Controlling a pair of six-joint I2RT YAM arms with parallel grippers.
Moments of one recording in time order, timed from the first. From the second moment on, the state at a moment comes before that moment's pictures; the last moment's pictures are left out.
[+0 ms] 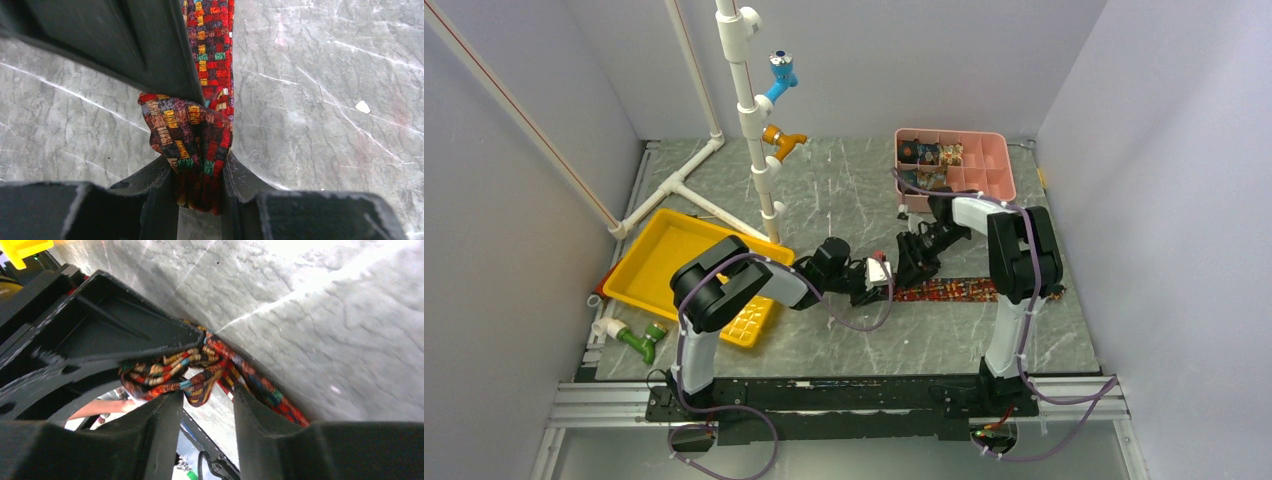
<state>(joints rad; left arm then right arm) -0.84 1.98 0.86 0.64 0.60 0.36 0.19 1.97 1.24 -0.92 -0.76 -0.17</state>
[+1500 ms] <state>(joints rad) -0.82 2.14 0.82 1.08 0.69 0.14 0.24 2.03 1.27 -0.94 -0.64 -0.10</state>
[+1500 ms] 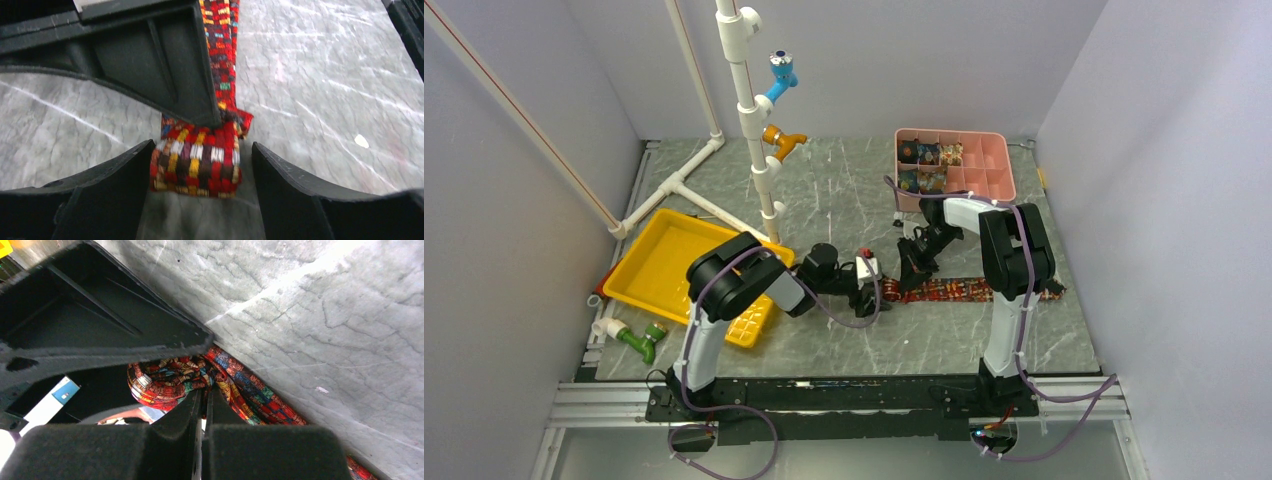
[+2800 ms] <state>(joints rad) -0.87 2.04 1.06 0.40 0.56 0.32 0.21 1.94 1.26 -0.95 -0.87 -0.16</state>
